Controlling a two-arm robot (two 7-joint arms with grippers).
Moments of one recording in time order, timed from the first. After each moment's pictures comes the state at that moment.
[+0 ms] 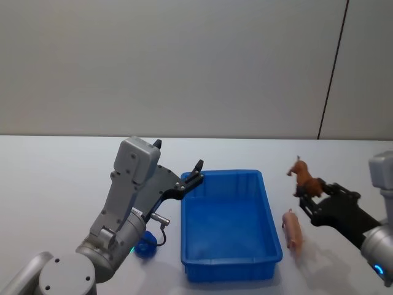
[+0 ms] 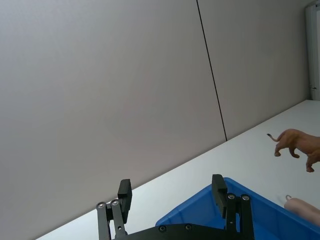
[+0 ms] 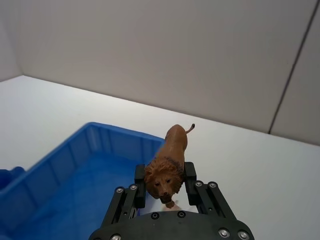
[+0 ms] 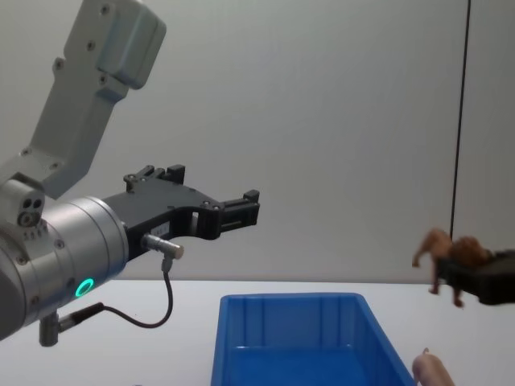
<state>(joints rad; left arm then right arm) -0.24 0.38 0.45 -1.63 -0.20 0.01 -0.01 0.08 0.32 -0.21 -1.62 0.28 0.16 0.23</state>
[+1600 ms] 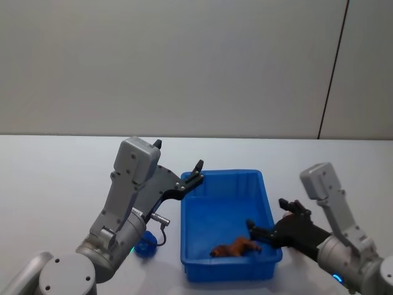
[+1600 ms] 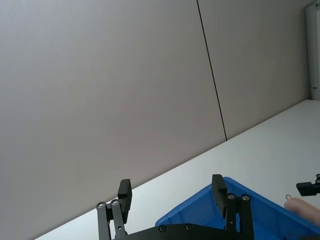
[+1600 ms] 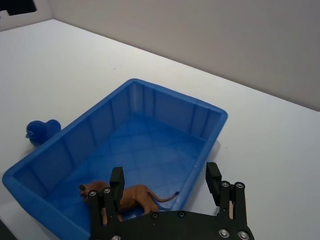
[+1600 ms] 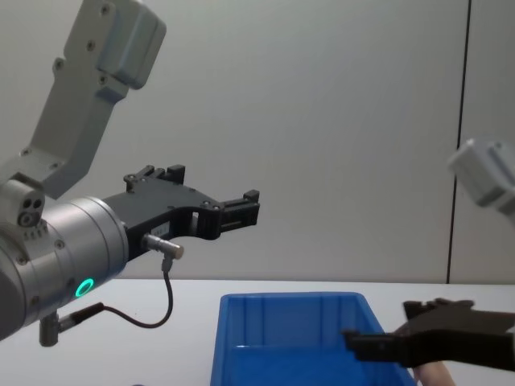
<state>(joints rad) -0.24 0.38 0.45 -1.63 -0.20 0.01 -0.01 0.17 0.23 -0.31 -1.52 0.12 0.30 0.33</state>
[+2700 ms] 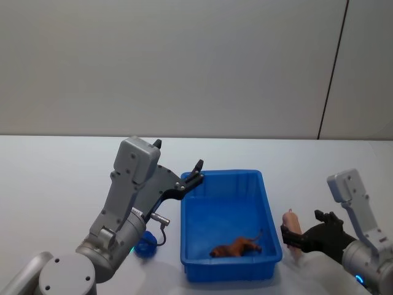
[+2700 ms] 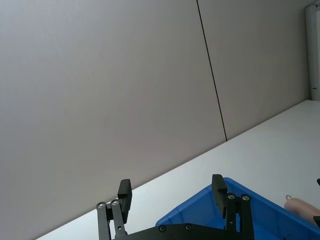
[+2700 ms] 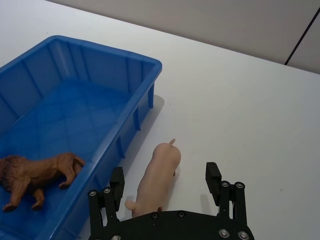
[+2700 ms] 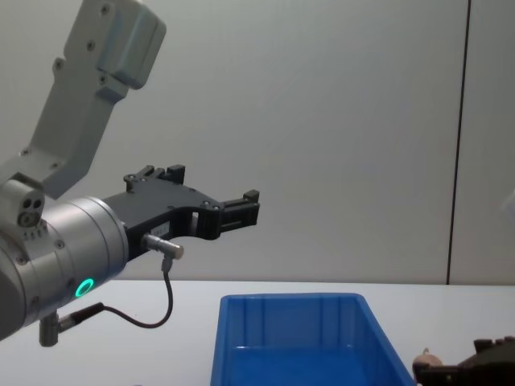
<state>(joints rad) -0.24 0.38 0.45 -1.63 -0.20 0.01 -0.01 0.19 0.26 -0.26 -1.42 0.15 0.35 0.24</state>
